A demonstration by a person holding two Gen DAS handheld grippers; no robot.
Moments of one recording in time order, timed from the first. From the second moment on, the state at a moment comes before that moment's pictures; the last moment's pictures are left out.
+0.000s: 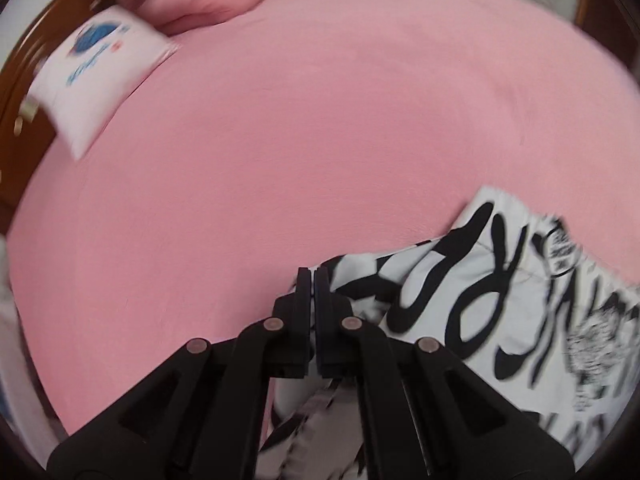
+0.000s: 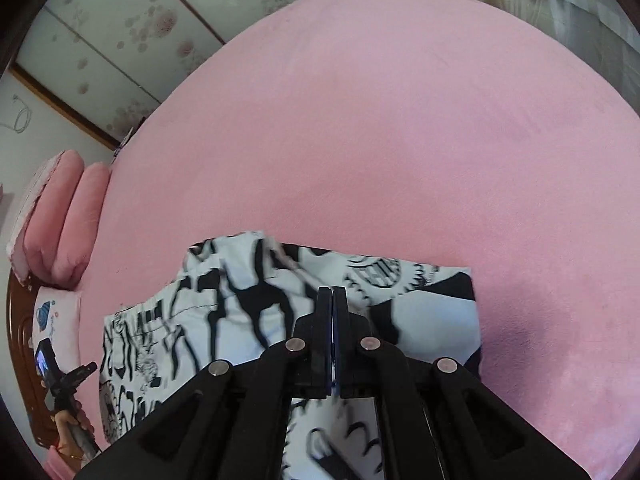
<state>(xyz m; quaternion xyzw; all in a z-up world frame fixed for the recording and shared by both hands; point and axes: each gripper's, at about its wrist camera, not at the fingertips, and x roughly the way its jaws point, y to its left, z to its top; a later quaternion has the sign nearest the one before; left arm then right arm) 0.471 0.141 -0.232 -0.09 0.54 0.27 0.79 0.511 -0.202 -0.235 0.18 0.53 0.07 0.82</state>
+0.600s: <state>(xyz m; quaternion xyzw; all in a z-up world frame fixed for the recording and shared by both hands) 0.300 0.103 -0.149 -0.27 0.54 0.23 0.77 0.452 0.037 -0.229 0.10 0.62 0.19 0.76</state>
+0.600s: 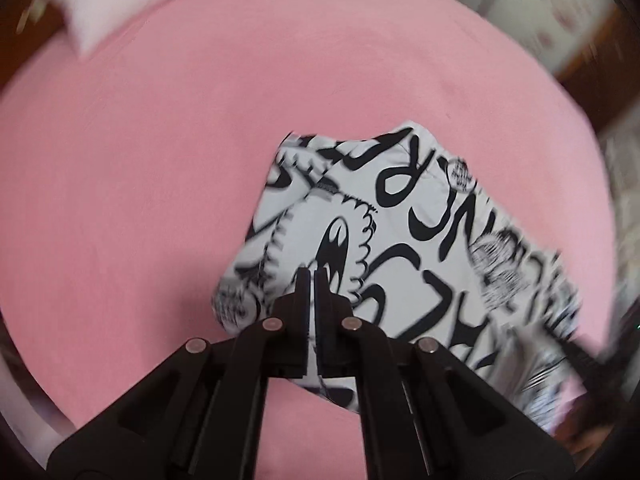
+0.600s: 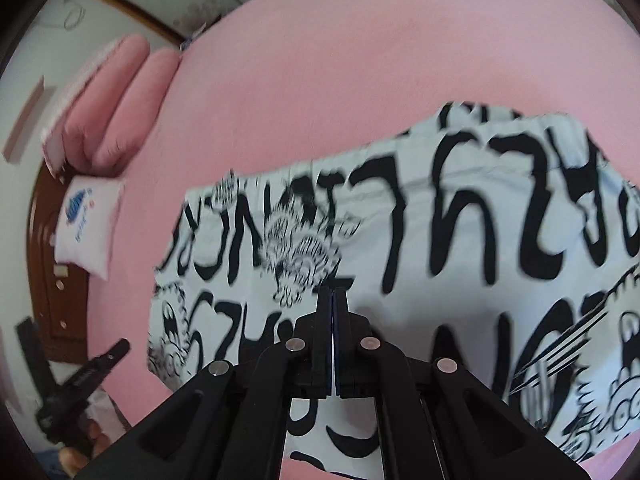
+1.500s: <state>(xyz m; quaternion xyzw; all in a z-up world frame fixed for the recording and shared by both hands) 0.202 0.138 -0.274 -0.57 0.46 0.14 0.66 0.443 0.045 -0.299 0.07 0.67 0.13 0.72</state>
